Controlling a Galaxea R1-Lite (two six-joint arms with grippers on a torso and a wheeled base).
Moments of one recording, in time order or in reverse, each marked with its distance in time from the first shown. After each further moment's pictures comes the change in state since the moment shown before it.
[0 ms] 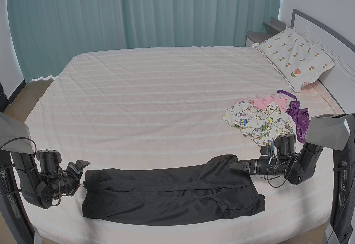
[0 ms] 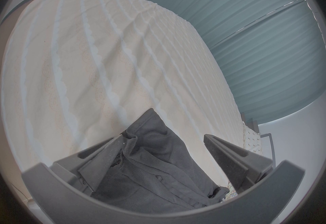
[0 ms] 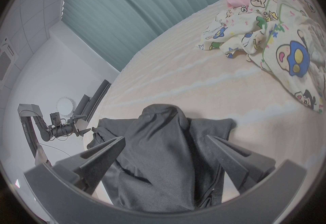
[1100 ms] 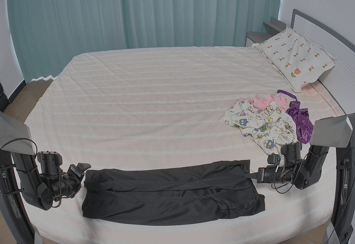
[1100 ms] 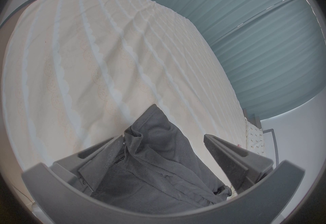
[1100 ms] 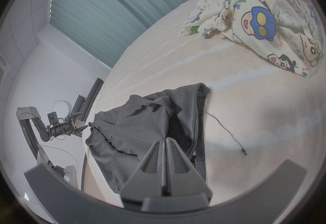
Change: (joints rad) left arm -0.009 0.005 0.016 0.000 0.001 0.026; right arm -0.055 -0.006 0.117 0.017 0.008 -0.024
